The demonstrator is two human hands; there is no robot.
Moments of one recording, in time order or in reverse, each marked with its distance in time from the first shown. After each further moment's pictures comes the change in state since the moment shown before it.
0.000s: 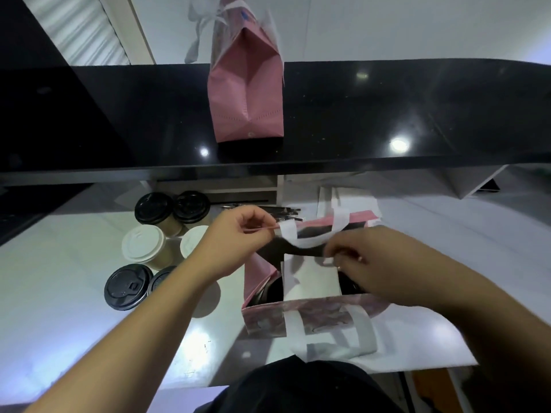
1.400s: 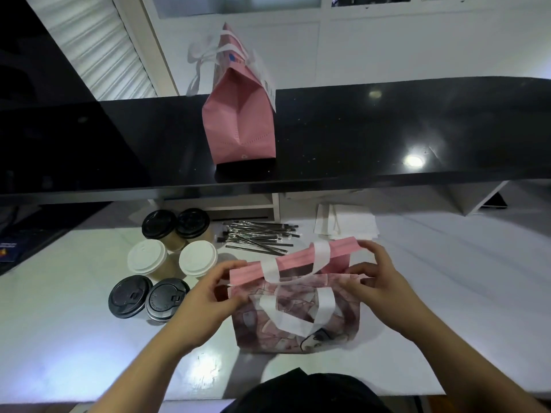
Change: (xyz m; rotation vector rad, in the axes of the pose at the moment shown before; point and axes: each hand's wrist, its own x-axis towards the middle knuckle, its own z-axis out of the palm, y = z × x) left_hand -0.069 -0.055 0.019 -0.116 0.012 -0.123; right_hand -0.006 0.100 0.083 0.909 0.223 0.129
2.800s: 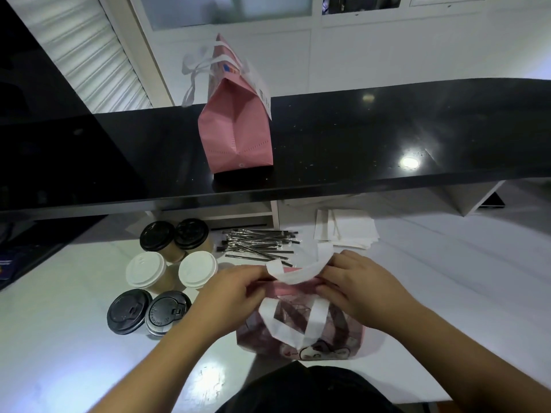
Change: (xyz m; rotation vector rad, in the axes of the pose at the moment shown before) left_hand 0.033 0.037 0.019 0.785 0.014 0.379; right_hand 0.022 -0.030 0.019 -0.940 0.003 -0.661
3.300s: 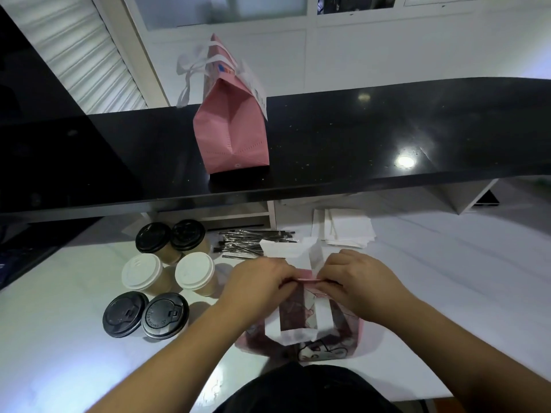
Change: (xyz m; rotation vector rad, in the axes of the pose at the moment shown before) left_hand 0.039 0.037 0.018 0.301 -0.030 0.186; right_hand 0.005 -0.002 -0.011 0.039 -0.036 0.039
